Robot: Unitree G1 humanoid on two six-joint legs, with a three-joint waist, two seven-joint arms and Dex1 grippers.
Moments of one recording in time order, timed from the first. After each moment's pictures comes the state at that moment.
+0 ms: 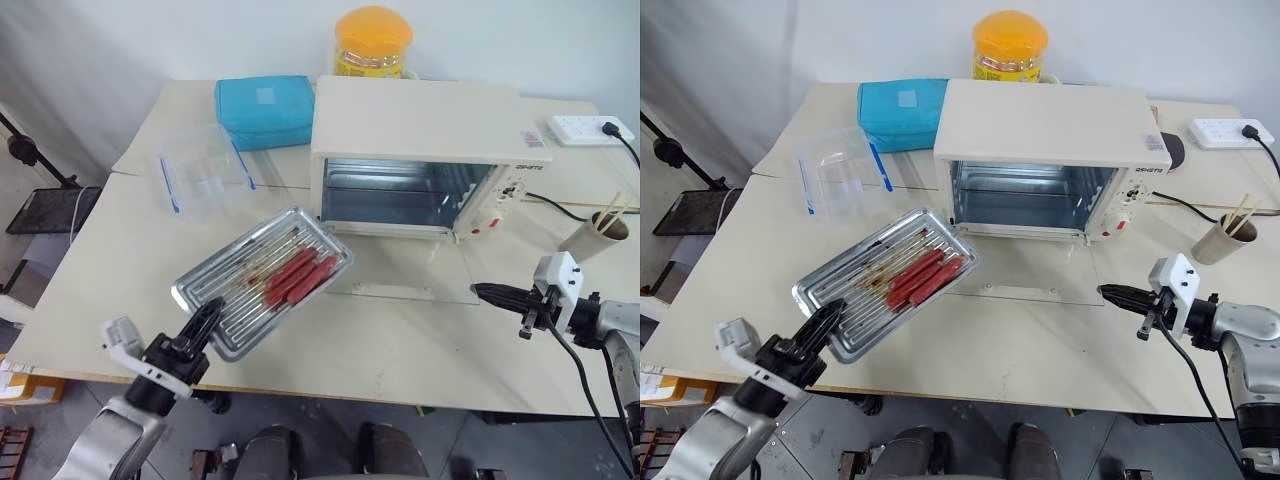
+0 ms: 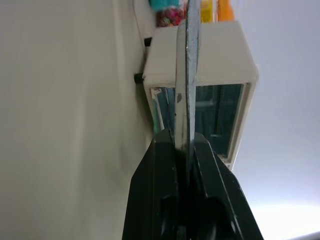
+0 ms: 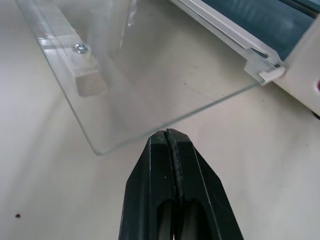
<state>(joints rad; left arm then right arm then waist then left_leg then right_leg) 0.44 0.24 0.45 -0.63 -1.94 0.71 0.26 -0.19 -0.82 -0.22 0.26 0.40 0.04 1.22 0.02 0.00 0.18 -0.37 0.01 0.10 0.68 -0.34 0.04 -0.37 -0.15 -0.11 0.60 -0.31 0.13</state>
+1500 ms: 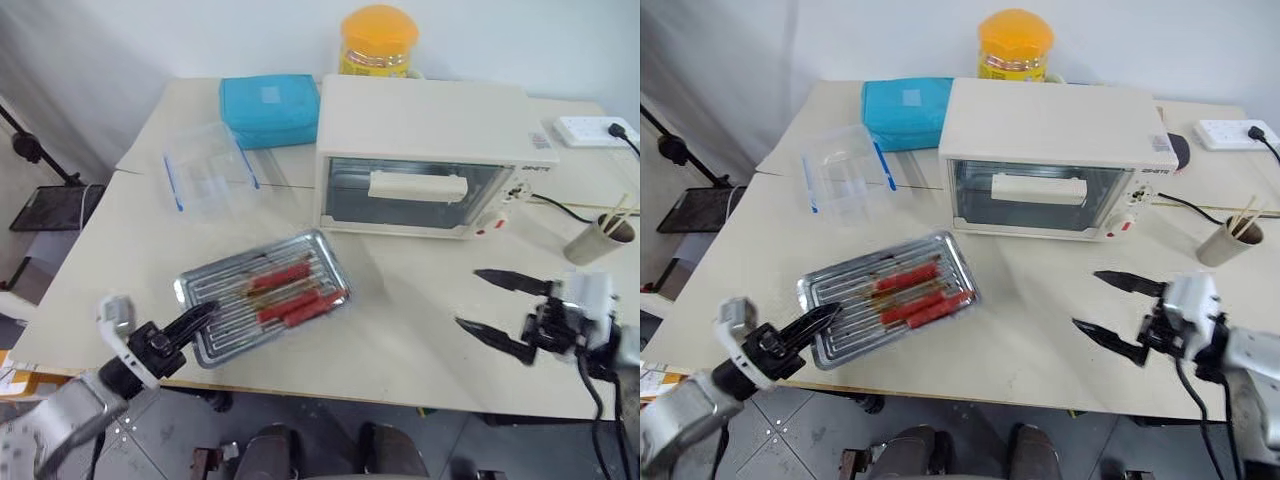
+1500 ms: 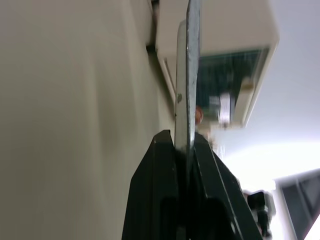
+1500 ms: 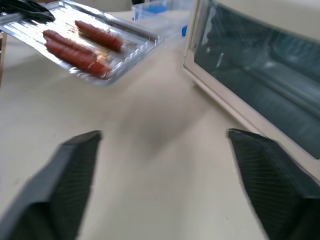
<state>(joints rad) 0.12 0.62 0.48 -0.13 -1.96 1.15 0.00 0.12 -0.71 -0.44 -0.21 0.60 0.02 1.23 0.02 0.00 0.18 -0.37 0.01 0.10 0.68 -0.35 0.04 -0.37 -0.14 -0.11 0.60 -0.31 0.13</state>
